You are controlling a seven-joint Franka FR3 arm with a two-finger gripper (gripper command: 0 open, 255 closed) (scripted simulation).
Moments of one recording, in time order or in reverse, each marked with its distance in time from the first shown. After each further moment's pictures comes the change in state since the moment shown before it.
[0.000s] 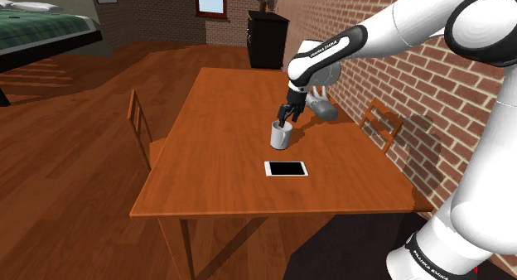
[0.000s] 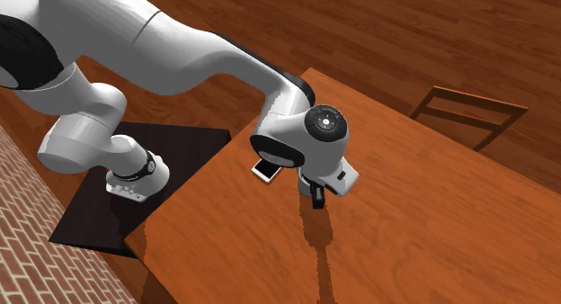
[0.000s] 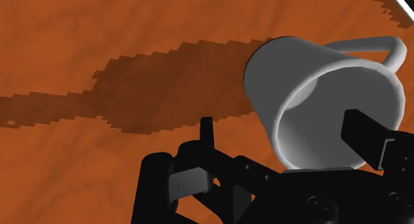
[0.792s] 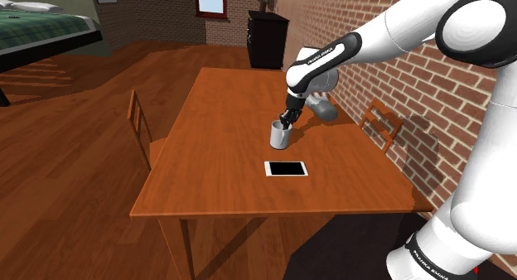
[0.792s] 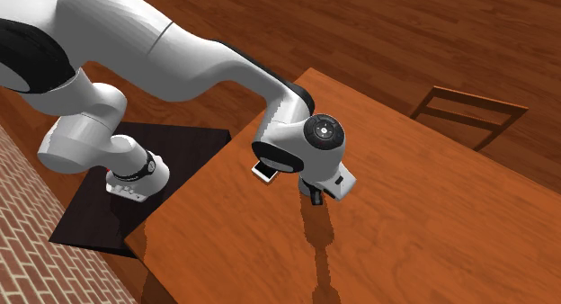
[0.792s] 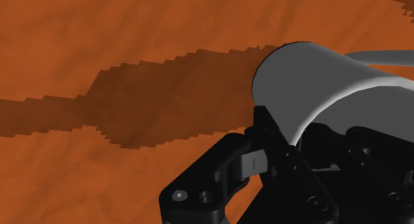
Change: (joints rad) arm -0.002 0.037 0.003 -0.014 0.010 0.050 -0.012
